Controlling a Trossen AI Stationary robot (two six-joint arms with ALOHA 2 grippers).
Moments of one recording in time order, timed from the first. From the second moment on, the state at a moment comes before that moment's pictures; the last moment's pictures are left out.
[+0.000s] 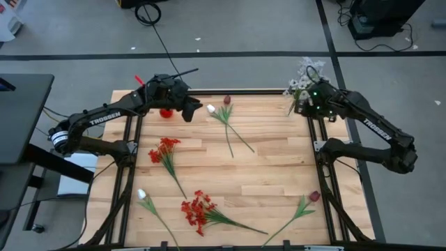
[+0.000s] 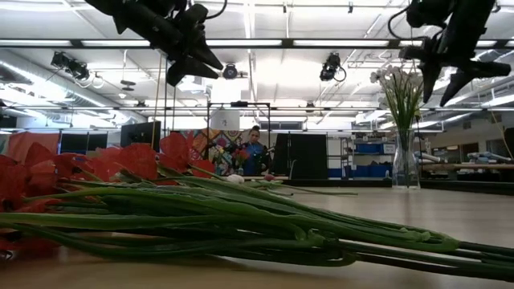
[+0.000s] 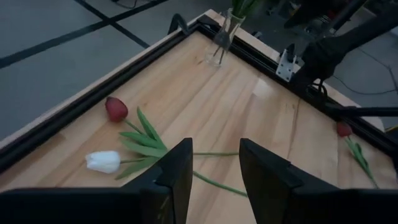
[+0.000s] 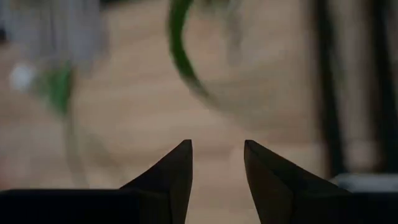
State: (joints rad) left arm 0.55 1.19 0.99 -0.27 0.23 -0.28; right arm -0.78 0.87 0.95 -1.20 0.03 0.94
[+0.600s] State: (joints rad) left arm 0.55 1.19 0.99 -0.39 0.39 -0.07; right arm -0.19 1.26 0.95 -0.69 -0.01 1.23
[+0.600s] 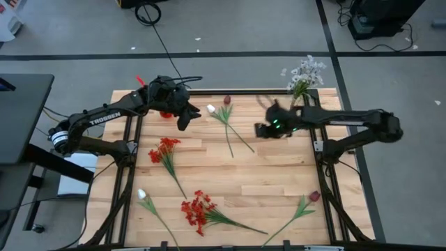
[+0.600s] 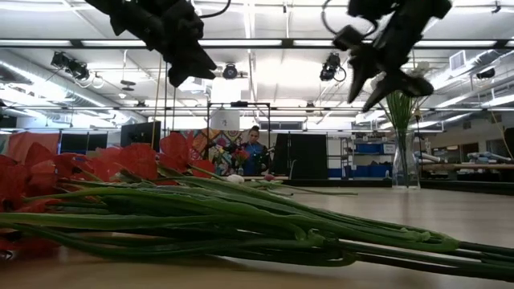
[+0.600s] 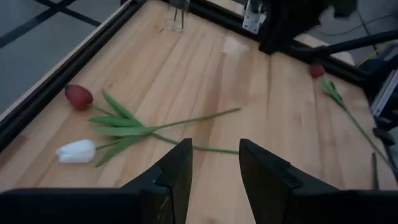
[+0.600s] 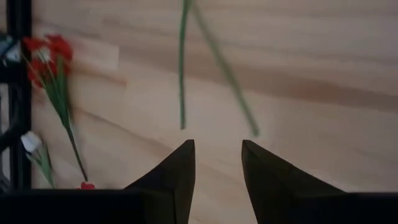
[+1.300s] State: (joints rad) left arm 0.54 1.19 0.99 -0.61 0.40 0.10; right arm 0.38 1.47 0.95 -0.64 -0.44 1.45
